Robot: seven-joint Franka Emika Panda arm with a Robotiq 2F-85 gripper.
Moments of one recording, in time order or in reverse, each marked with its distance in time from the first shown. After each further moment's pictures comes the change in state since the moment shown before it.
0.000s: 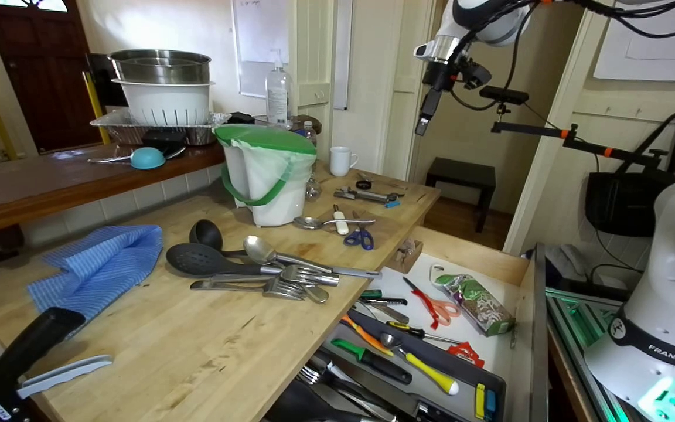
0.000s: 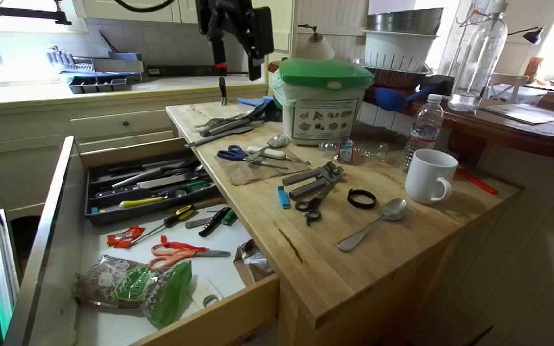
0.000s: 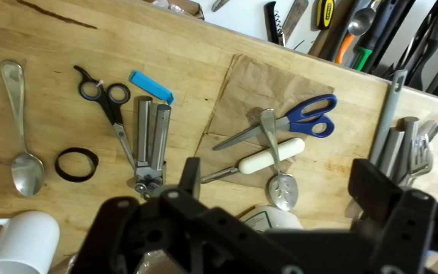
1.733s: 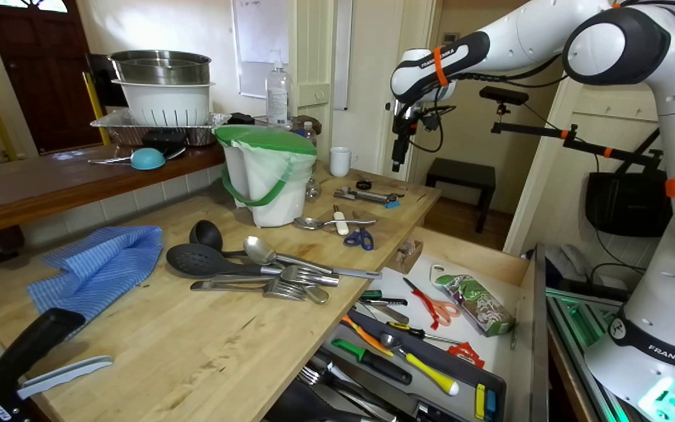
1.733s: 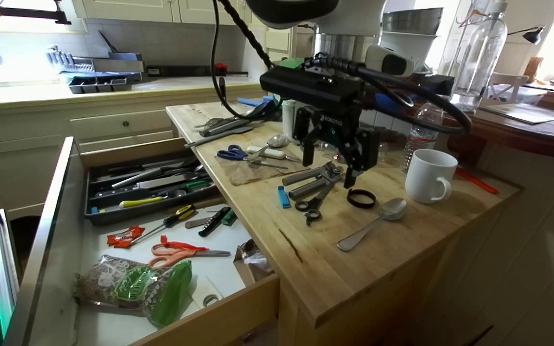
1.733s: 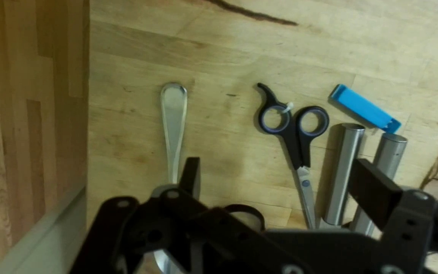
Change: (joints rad) arm -0.367 0.596 0.204 0.414 -0.065 0.099 -0.021
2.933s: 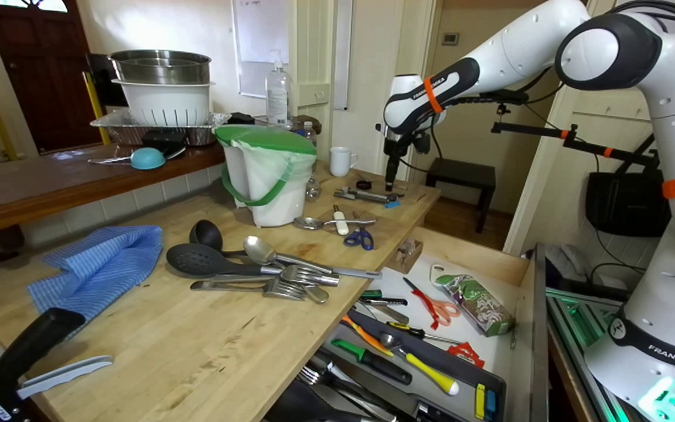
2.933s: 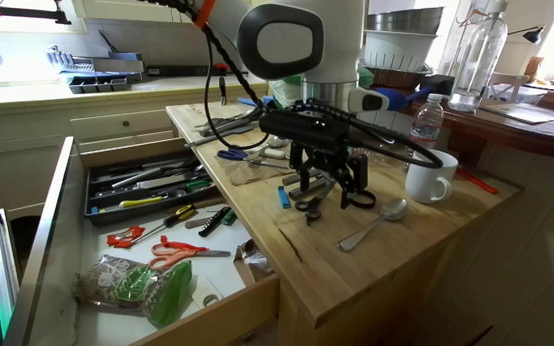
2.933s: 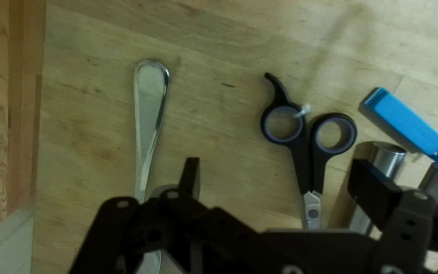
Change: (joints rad) arm 0.002 0.046 0.063 -0.097 -0.092 0.200 -0.001
